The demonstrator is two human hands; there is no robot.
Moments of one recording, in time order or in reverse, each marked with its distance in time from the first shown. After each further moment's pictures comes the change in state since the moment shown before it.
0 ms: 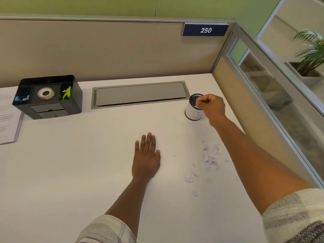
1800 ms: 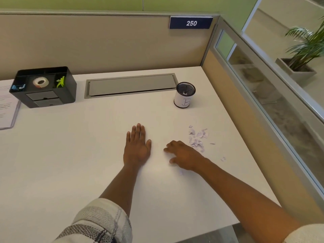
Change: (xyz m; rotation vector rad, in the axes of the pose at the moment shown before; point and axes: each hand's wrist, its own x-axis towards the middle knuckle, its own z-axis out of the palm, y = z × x) left_hand -0.023 0.014 0.009 0.004 -0.006 -0.063; right_hand -0.165 0.120 -0.006 -0.793 -0.867 -0.488
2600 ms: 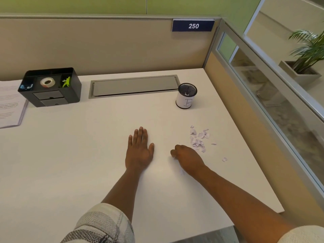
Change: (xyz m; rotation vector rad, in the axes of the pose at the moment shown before) left_hand -0.022 0.007 -0.001 -0.008 0.020 -0.014; right_hand -0.016 -0.009 0.012 -0.229 0.158 0.009
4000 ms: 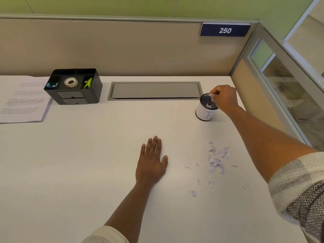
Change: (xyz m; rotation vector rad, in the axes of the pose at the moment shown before) left_hand 0.004 -0.001 0.005 -0.005 0.052 -0.016; right_hand 0.182 0.135 -0.159 0.488 0.536 0.386
